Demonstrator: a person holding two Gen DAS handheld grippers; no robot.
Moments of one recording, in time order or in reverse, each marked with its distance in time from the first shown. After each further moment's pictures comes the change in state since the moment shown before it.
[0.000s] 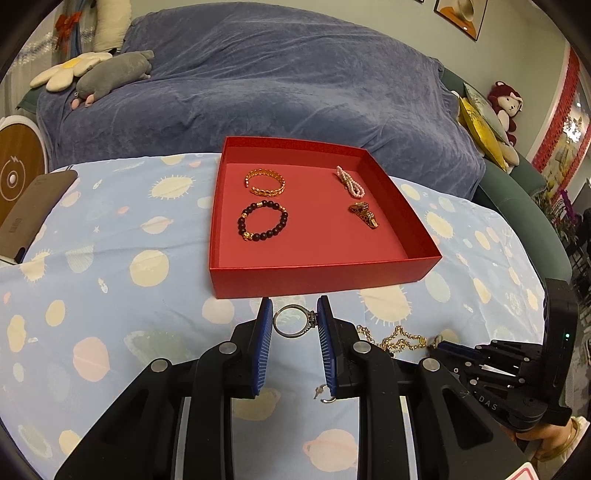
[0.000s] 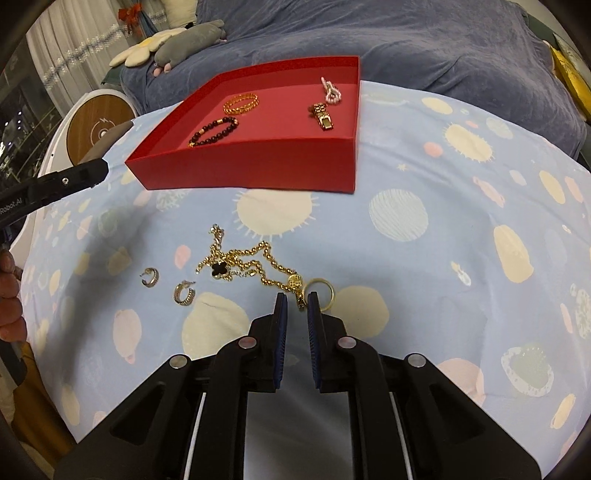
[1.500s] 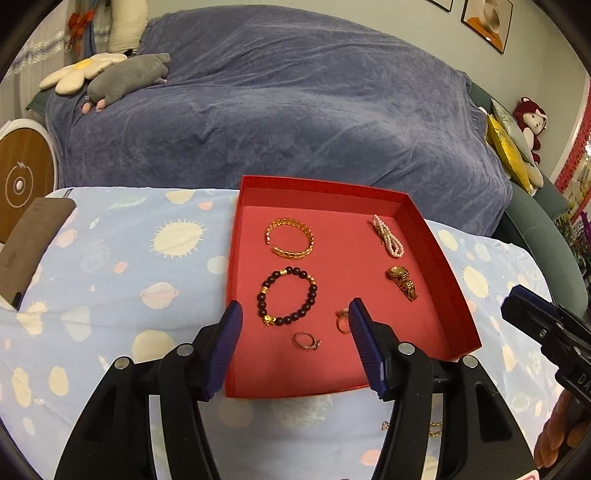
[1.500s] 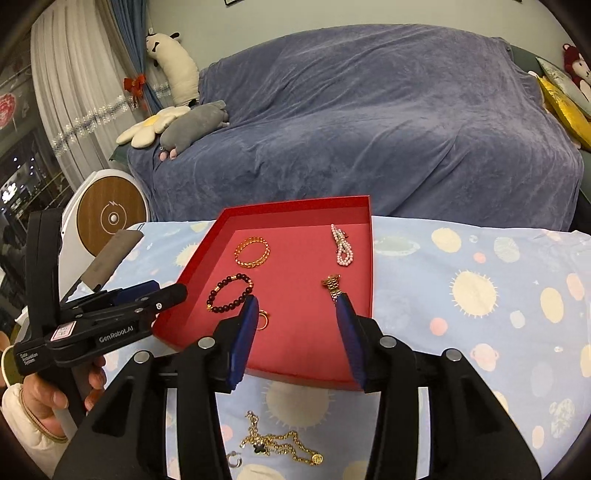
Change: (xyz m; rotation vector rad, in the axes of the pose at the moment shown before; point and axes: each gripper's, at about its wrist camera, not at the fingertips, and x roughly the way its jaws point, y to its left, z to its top) left arm 0.035 0.020 0.070 -0.065 -0.037 0.072; right arm -0.057 0.005 0.114 0.056 -0.304 0.059
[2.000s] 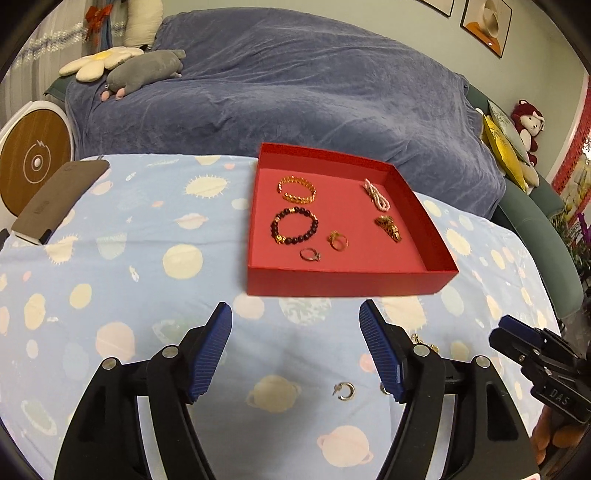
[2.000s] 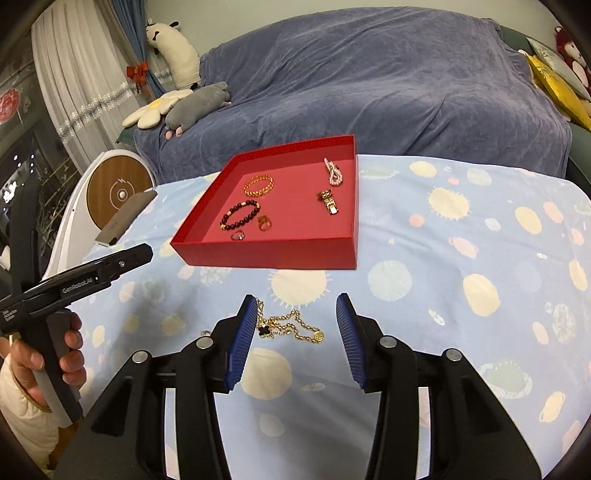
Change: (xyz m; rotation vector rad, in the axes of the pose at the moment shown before) left arm -0.054 0.001 -0.072 -0.009 0.015 -0.002; right arm -0.034 -0.001 -0.087 -0.003 0.094 -0.016
